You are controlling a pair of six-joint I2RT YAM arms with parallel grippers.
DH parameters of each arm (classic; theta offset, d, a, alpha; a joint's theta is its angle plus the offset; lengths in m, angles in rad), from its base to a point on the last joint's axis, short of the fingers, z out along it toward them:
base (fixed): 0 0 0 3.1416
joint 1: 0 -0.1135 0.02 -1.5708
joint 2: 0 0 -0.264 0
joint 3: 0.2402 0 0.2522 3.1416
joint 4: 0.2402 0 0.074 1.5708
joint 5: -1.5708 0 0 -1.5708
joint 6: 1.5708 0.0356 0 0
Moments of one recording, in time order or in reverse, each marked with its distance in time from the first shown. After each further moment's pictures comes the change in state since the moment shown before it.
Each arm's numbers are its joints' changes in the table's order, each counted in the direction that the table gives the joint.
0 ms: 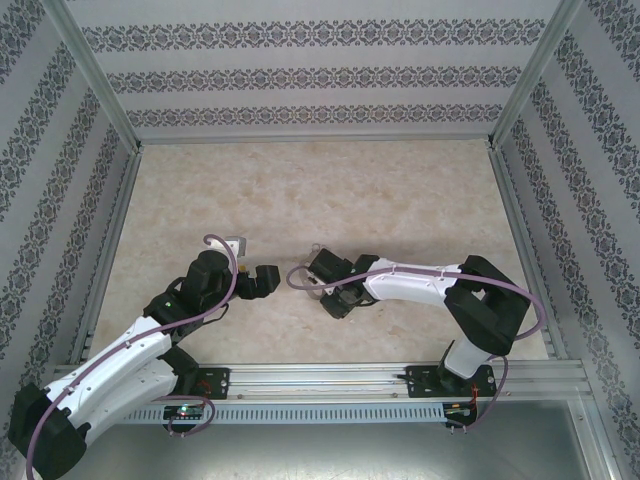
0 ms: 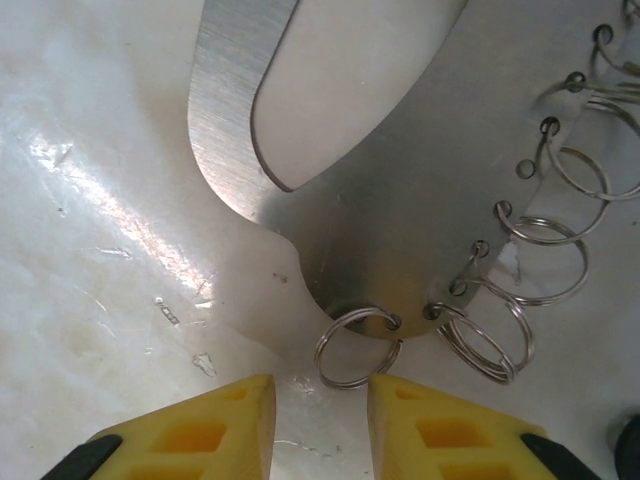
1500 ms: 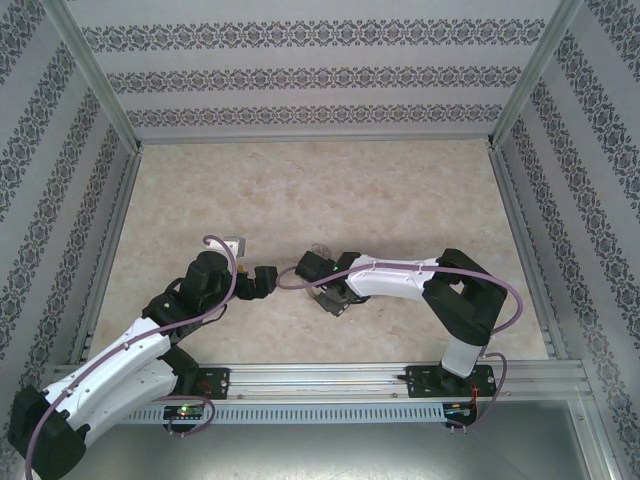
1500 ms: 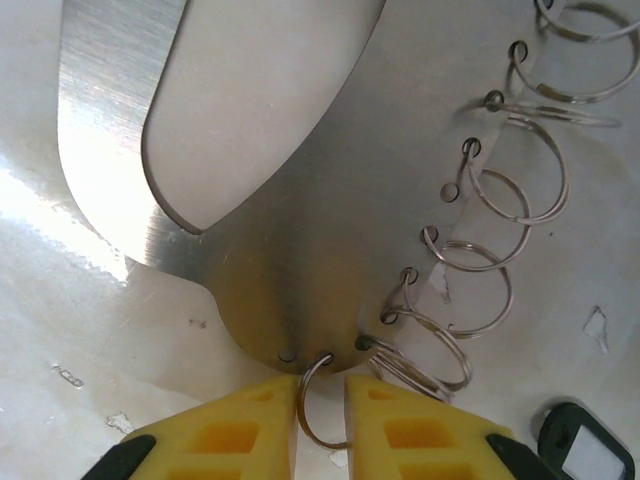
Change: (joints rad) left arm 0.000 0.014 0.000 0.016 0.026 0.039; right arm -0.041 -0.122 0.120 0.119 -0.161 0.050
